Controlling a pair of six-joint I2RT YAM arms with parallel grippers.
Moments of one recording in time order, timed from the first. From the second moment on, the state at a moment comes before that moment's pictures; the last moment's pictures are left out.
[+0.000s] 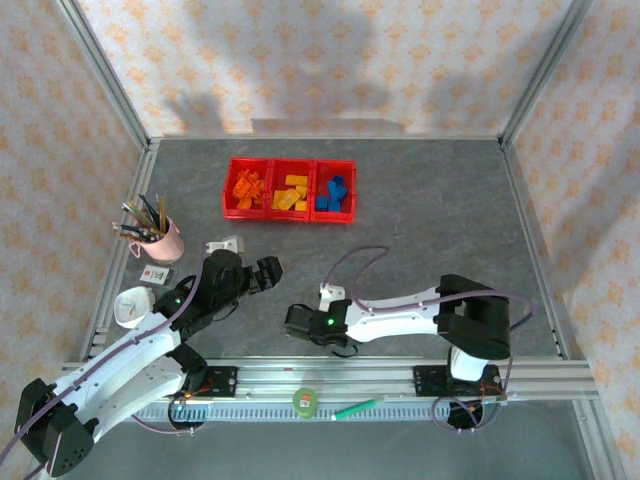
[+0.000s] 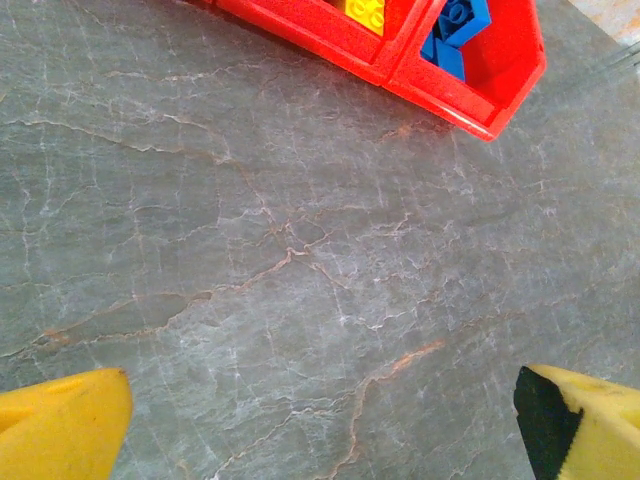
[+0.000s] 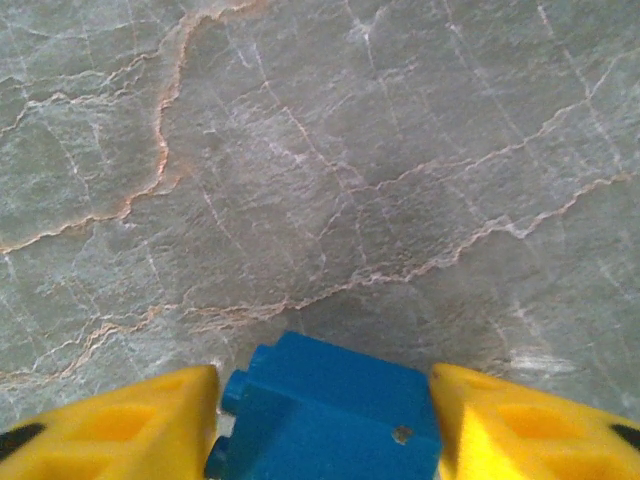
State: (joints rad) left arm -0.57 0.78 0.49 -0.39 -0.10 -0.83; right arm 1.35 1.72 0.99 -0.61 0.35 1.41
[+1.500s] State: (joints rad) left arm -0.49 1.12 0.73 -0.21 -0.27 -0.83; right arm 0.63 2.22 1.86 -0.45 0.41 0.56
